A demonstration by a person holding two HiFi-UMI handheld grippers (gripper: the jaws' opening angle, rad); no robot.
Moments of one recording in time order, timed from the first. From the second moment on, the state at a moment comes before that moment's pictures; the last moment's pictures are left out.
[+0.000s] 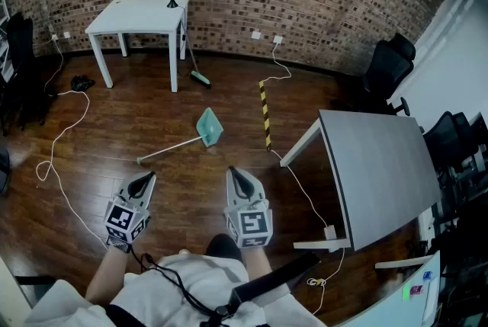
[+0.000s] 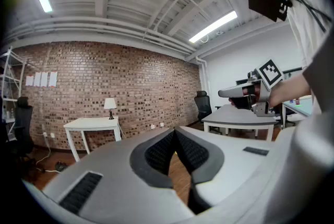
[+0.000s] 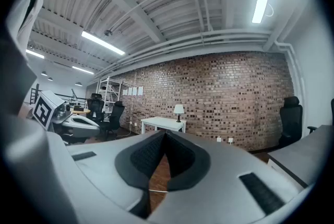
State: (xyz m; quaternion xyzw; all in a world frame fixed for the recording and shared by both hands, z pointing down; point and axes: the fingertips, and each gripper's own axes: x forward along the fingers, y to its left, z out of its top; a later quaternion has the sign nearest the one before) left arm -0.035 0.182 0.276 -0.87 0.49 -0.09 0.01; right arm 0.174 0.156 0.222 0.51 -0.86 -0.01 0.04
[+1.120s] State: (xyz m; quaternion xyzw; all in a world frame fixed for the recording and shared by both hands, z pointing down) left arm -0.093 -0.162 0.275 -0.80 0.58 -0.13 0.01; right arm 0.144 -0.229 0.245 0.44 -0.90 0.01 0.03
